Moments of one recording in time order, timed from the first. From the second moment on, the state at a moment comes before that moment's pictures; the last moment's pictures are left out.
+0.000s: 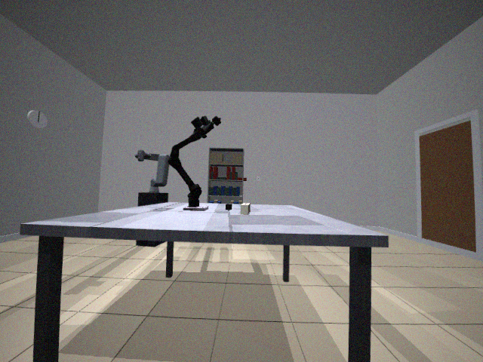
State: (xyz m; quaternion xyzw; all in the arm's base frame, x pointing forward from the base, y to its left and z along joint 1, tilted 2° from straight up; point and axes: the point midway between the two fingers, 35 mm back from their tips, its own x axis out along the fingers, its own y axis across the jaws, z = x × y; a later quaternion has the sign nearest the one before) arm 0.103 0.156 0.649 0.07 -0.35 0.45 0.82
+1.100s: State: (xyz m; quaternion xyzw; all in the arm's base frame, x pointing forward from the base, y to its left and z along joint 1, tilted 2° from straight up) arm 0.290 0.221 0.379 -0.23 0.07 0.36 0.90
